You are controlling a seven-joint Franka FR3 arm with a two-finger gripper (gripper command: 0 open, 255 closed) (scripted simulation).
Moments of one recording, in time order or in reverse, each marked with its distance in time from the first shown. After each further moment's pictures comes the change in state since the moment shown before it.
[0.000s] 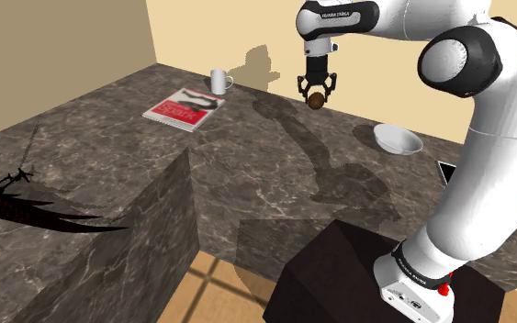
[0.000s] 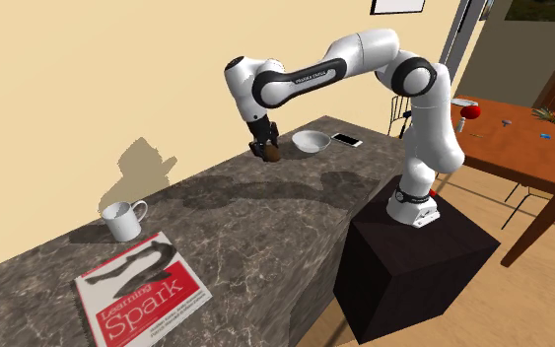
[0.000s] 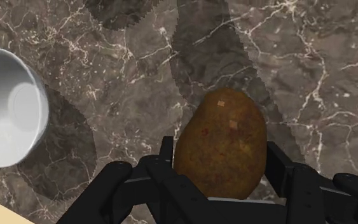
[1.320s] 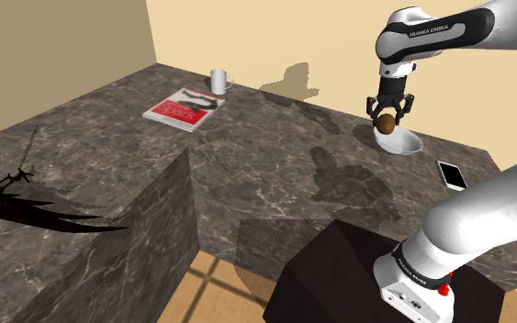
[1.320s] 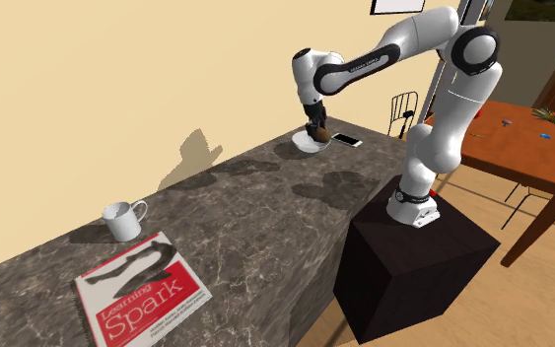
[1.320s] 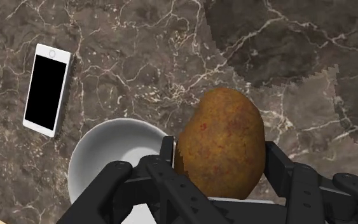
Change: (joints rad) arm -0.154 -0.600 -0.147 -0.760 -0.160 0.199 -0.232
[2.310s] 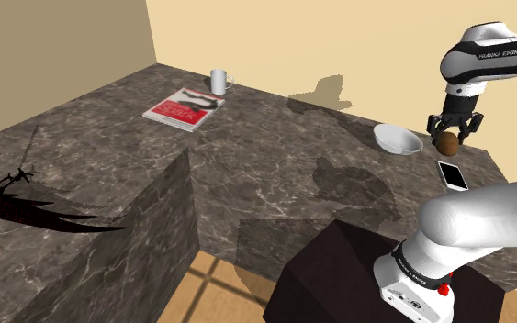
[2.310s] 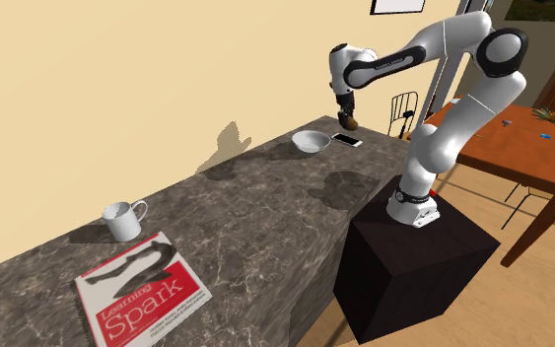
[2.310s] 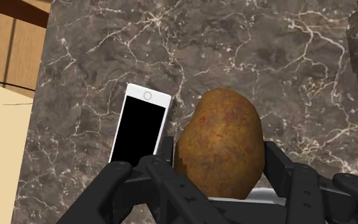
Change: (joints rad) arm -0.189 -0.274 -0.199 -0.226 -0.228 0.032 -0.266
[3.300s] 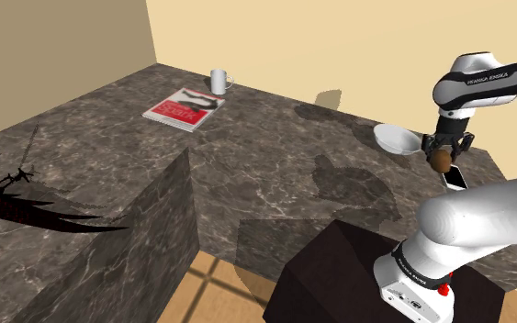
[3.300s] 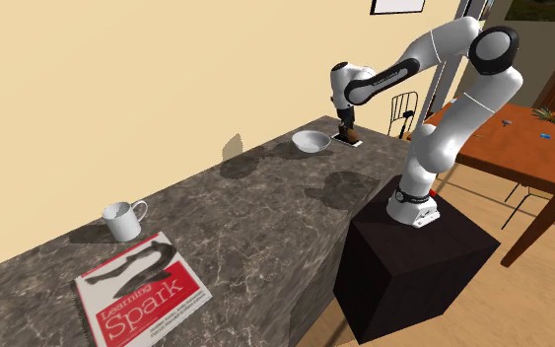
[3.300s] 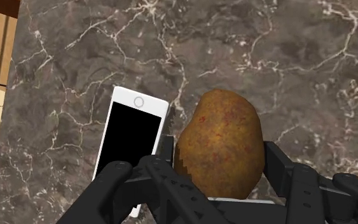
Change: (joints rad) arm -0.023 0.054 -0.070 -0.129 -0.056 0.190 0.008
